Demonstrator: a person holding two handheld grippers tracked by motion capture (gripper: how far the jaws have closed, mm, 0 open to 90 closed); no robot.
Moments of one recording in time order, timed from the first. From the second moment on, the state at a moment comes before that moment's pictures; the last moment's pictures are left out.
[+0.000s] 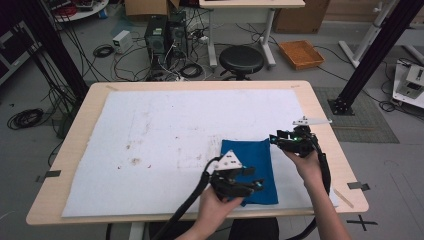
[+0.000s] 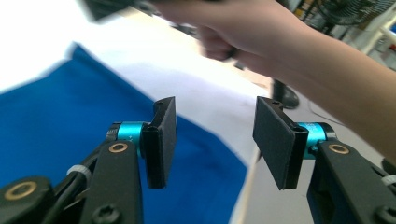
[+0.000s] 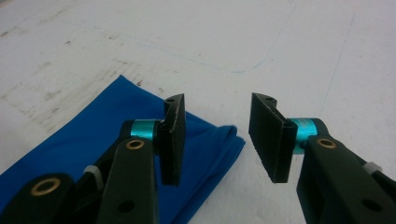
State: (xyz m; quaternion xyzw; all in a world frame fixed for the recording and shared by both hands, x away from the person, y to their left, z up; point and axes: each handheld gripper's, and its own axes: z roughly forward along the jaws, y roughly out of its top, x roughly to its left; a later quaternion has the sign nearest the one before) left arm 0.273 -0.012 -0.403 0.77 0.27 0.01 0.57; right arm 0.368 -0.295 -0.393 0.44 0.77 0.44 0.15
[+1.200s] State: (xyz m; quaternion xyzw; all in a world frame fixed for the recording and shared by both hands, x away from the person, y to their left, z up) left arm 0.290 0.138 -0.412 0.75 0.37 0.13 0.54; right arm 0.346 -0.304 -0.420 0.50 0.73 0.43 0.17
